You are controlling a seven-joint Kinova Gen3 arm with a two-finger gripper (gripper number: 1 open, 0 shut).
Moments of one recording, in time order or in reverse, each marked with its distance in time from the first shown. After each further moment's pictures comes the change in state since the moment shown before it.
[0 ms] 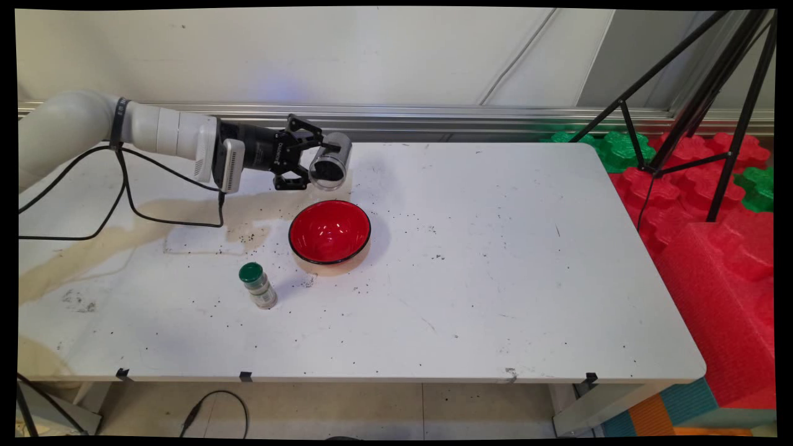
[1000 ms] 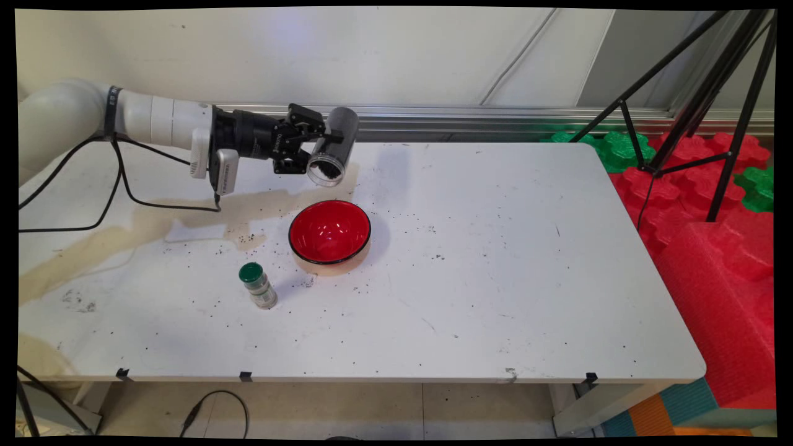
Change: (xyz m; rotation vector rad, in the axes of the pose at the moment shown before) arm 0.010 -0.020 -0.008 0.043 -0.006 0.339
